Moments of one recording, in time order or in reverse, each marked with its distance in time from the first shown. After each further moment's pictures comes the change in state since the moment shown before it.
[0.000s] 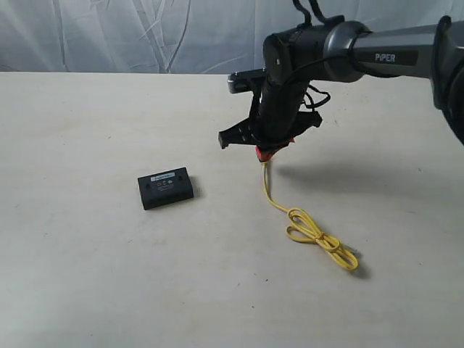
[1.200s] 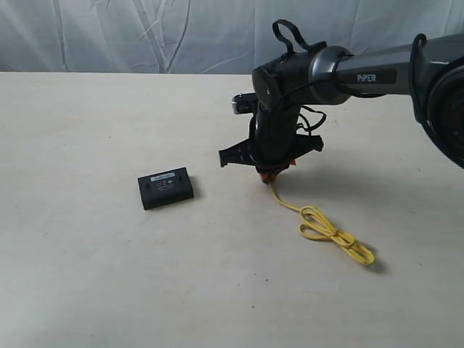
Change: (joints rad) left arm 0.000 0.000 0.000 0.001 0.000 0.000; right arm 0.041 0.037 0.067 -0.092 -0.035 0.238
